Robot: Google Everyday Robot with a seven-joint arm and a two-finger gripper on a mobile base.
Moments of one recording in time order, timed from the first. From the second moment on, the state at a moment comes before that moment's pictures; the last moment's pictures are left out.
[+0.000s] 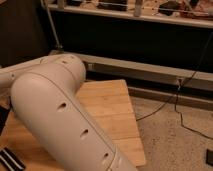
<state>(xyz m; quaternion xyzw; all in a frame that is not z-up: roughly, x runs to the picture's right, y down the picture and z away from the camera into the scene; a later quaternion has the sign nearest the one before) -0.496 0.033 0.750 -0.21 -0.05 0.22 0.95</state>
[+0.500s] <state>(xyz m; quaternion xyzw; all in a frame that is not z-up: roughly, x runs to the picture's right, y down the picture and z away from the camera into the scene) -0.524 0.017 0.763 -0.21 -0.08 0.26 0.94</state>
